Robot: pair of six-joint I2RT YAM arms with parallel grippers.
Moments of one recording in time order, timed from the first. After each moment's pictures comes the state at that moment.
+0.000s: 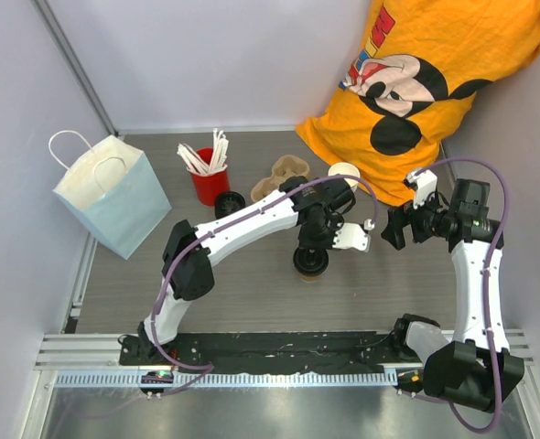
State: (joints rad) left arm -1.04 2.10 2.04 -1.17 0.21 0.82; right arm -0.29 1.01 0.98 -0.87 -0.63 -0.60
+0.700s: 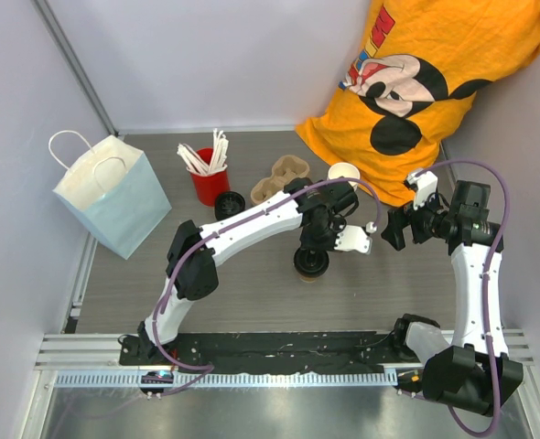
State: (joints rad) left arm -1.05 2.13 2.08 -1.20 0.19 0.82; right arm -0.29 0.99 0.97 -0.86 -0.63 -0.59
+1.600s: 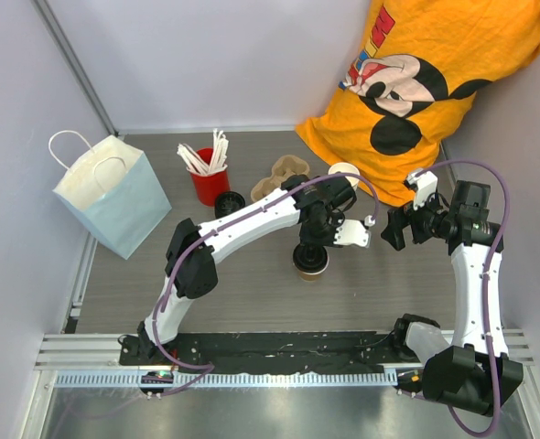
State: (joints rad) left arm -1.02 2.13 2.08 -1.17 0.18 0.81; right arm -0.29 0.99 0.97 -0.86 -0.63 -0.59
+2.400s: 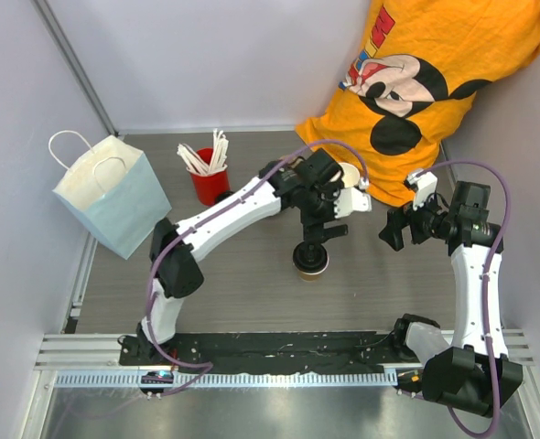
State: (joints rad) left arm -0.96 2.05 2.08 -1.03 0.28 0.61; right arm -0.29 0.98 0.97 -0.86 -0.66 -0.58
